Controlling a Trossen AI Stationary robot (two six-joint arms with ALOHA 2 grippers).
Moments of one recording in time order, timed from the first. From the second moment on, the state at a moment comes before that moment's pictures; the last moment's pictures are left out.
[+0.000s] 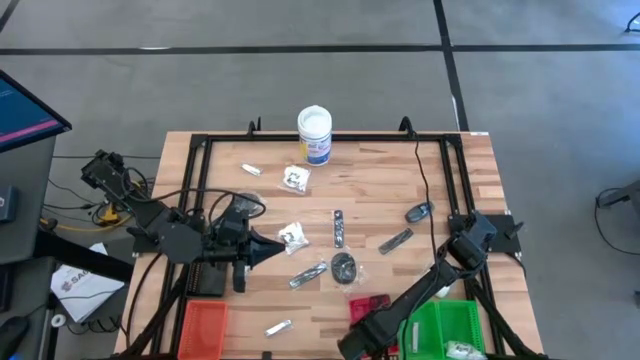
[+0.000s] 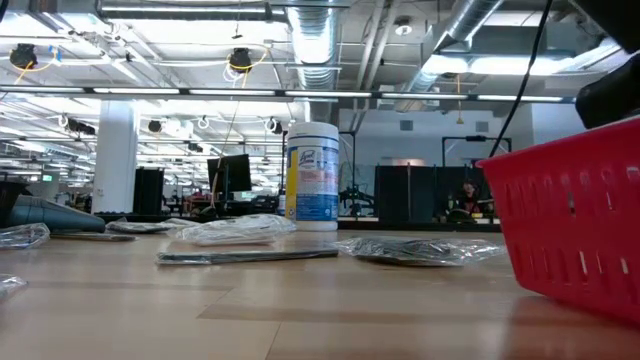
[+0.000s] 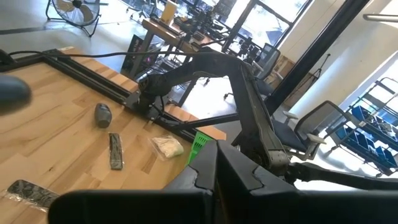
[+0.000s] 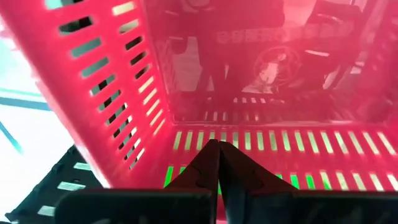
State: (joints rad) left arm -0.66 1.18 1.15 -0.14 -0.73 -0.64; right arm 0.70 2.31 1.88 -1.29 -0.29 0.60
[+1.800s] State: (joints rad) left arm -0.63 1.18 1.15 -0.14 -0.72 -0.63; right arm 0.55 2.08 2.10 -1.37 0.32 0.68
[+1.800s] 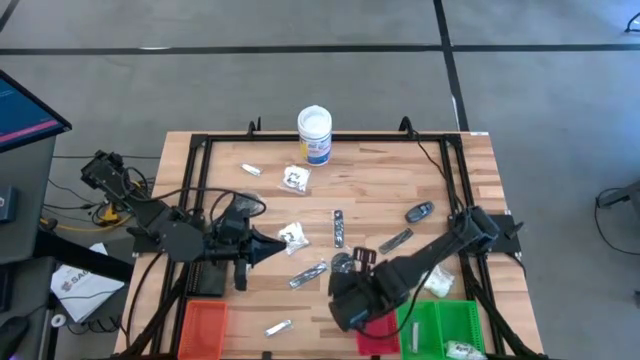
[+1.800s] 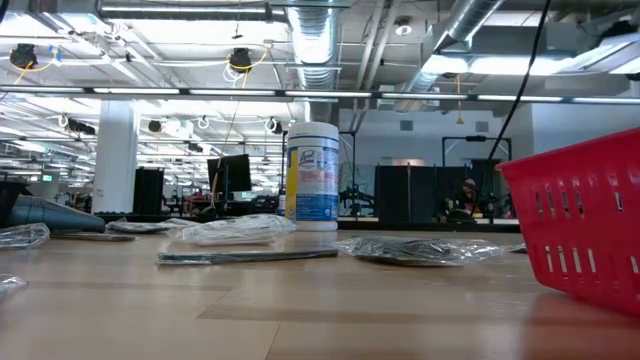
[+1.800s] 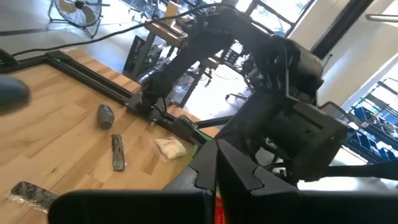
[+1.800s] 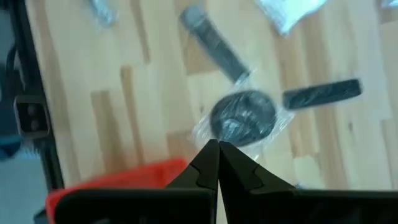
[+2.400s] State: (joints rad) left arm -0.42 1.18 1.00 -0.13 -0.50 -0.74; right arm 0.51 1.96 1.83 -1.06 0.31 0.59
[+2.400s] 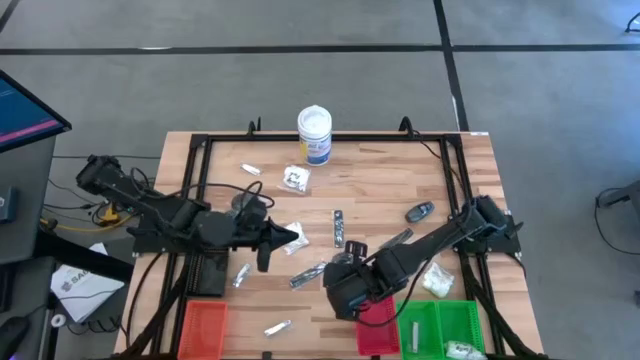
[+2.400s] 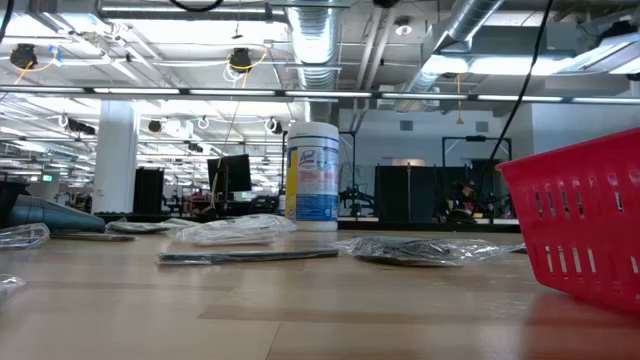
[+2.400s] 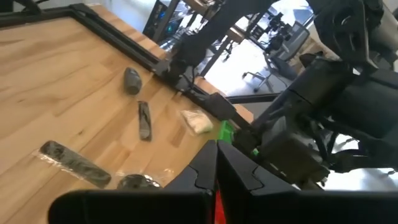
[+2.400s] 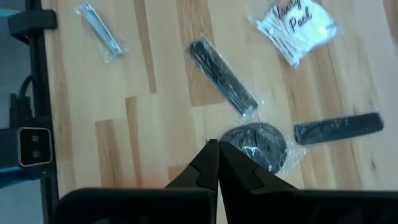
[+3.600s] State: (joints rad) left arm 0.27 1.74 1.01 -0.03 0.23 -0.90; right arm -0.07 1.33 0.87 -0.32 -0.18 0.66
